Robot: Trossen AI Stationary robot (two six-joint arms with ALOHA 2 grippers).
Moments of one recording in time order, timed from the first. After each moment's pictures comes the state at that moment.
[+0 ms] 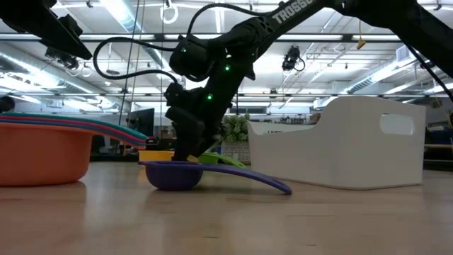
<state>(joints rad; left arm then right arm) -0.67 0.78 0.64 -0.68 -0.66 -0.56 -0.10 2.31 1.76 -0.47 0.10 0.14</state>
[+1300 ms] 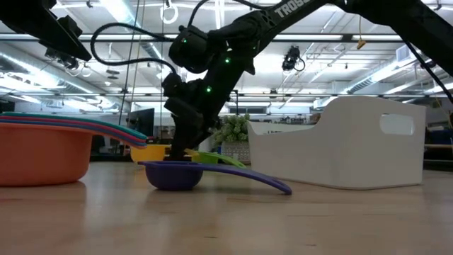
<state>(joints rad) -0.67 0.78 0.64 -0.69 -0.66 -0.56 -0.09 2.28 1.76 -0.44 0.10 0.07</state>
